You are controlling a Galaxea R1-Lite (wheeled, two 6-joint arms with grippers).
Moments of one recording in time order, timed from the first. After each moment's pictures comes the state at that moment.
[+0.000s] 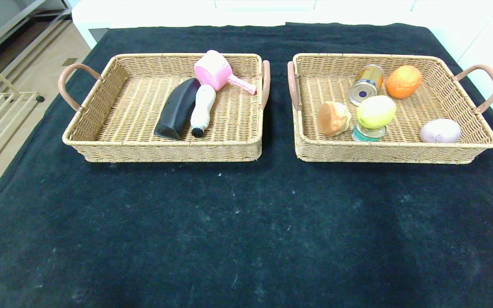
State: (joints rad) left arm 0.00 0.00 -0.10 0.07 -0.11 0.04; right arm 0.00 0.00 0.00 -0.06 -0.02 -0.10
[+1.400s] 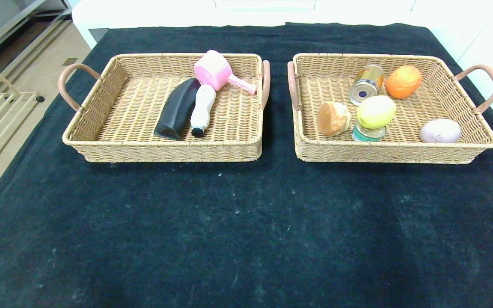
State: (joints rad) left arm 0.00 0.00 -0.03 0.08 0.00 0.02; right arm 0.00 0.00 0.00 0.00 0.00 0.01
